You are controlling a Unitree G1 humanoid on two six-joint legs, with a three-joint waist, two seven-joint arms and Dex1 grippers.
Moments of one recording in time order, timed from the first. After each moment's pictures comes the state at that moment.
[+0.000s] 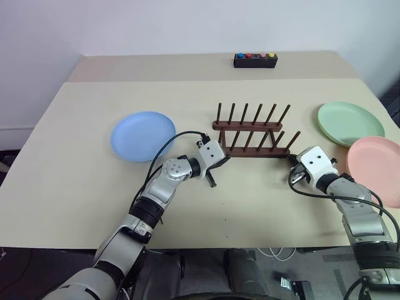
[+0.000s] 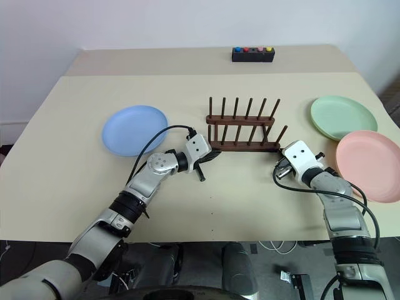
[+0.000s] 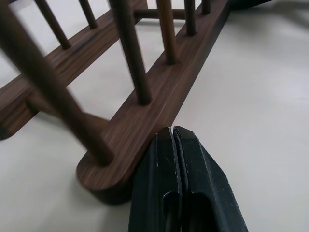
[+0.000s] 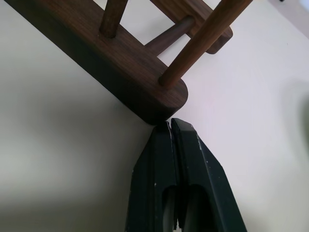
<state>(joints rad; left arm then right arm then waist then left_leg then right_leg) -0.63 0.13 -0.36 0.50 0.05 -0.02 -0.65 -0.17 -0.65 -0.10 0.16 -0.02 0.07 0.51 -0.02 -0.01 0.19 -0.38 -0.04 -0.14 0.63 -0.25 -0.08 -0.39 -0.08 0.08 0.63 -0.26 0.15</state>
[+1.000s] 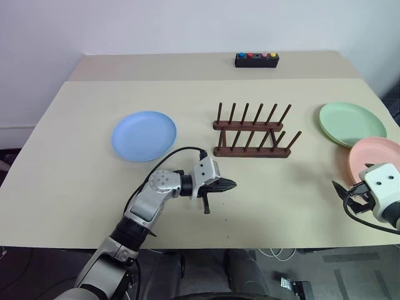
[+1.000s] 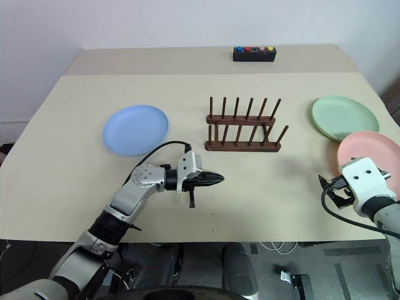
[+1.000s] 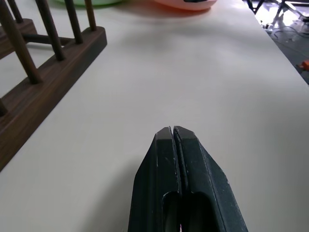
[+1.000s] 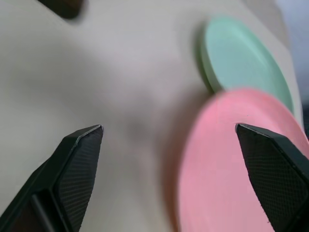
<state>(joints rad) -0.43 0.23 -0.38 0.11 -0.14 0.17 -1.00 0.33 -0.73 -0.54 -0.39 0.05 0.46 0.51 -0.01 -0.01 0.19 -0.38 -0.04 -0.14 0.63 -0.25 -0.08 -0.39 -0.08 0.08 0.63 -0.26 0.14</state>
